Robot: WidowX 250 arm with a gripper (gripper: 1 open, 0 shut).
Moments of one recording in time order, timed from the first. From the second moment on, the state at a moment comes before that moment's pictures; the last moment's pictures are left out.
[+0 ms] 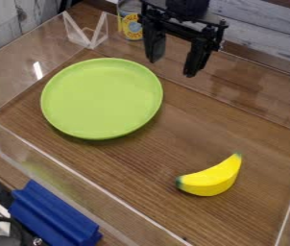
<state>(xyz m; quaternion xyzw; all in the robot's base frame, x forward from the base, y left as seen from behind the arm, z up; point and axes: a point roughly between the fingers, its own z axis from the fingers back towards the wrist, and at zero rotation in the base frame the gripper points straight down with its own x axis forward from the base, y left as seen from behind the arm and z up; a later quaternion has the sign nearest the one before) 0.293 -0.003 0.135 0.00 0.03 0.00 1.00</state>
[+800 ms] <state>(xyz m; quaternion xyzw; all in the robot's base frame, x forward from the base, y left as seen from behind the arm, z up) 0.246 -0.069 0.101 -0.01 0.03 -0.28 0.96</state>
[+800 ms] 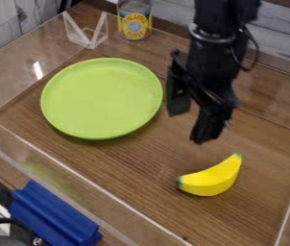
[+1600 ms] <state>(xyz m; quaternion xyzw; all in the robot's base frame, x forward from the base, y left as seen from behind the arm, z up) 0.242 -0.098 0.052 0.00 -0.02 -0.37 0.93</state>
